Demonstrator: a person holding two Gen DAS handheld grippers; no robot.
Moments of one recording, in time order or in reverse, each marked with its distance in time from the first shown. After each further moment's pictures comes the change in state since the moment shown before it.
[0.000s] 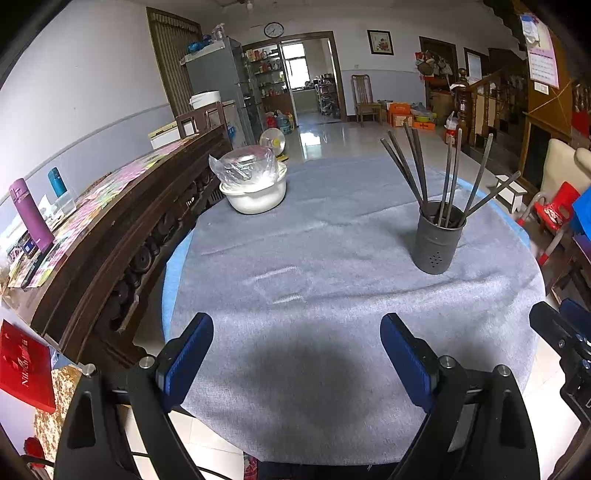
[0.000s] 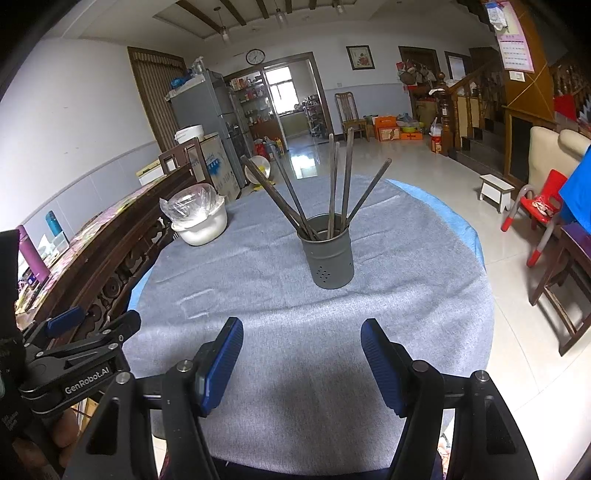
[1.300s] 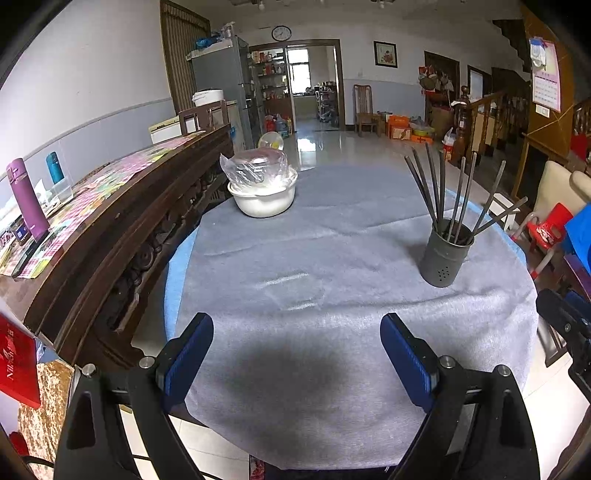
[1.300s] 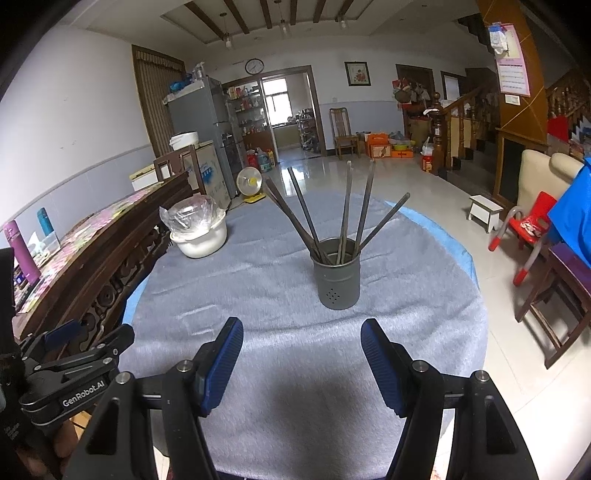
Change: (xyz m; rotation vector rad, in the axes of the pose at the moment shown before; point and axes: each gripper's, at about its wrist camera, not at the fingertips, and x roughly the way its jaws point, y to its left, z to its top) left arm 0.002 0.048 0.001 -0.057 -0.027 -0.059; right arm -0.009 0.047 0.012 -0.042 -0.060 -0.074
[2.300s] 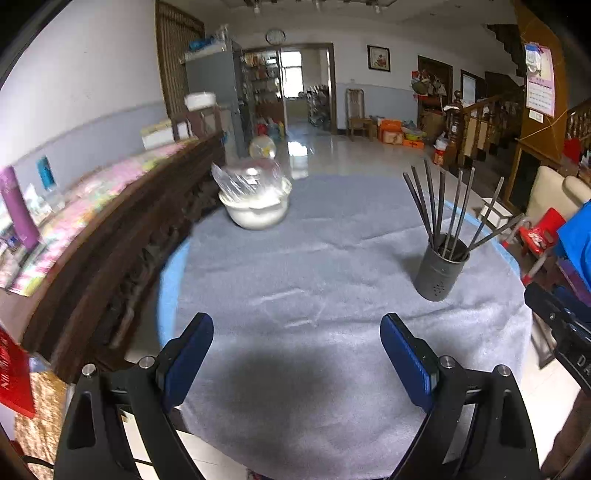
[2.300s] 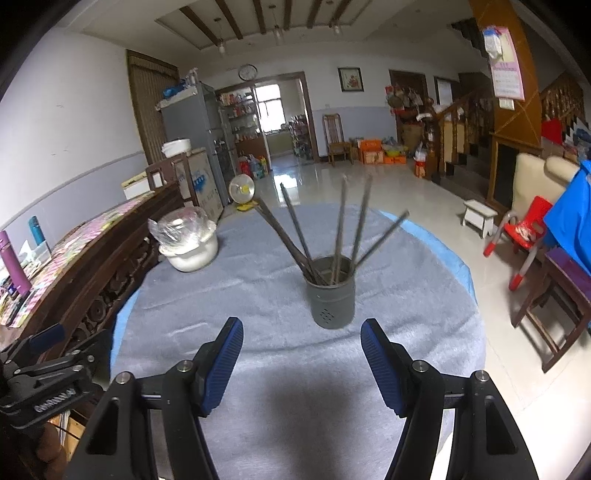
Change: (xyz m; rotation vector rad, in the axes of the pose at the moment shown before) left arm 0.015 0.008 0.020 -0.010 0.017 -0.063; right arm 0.023 -0.011 0.021 0.019 -0.009 -0.030
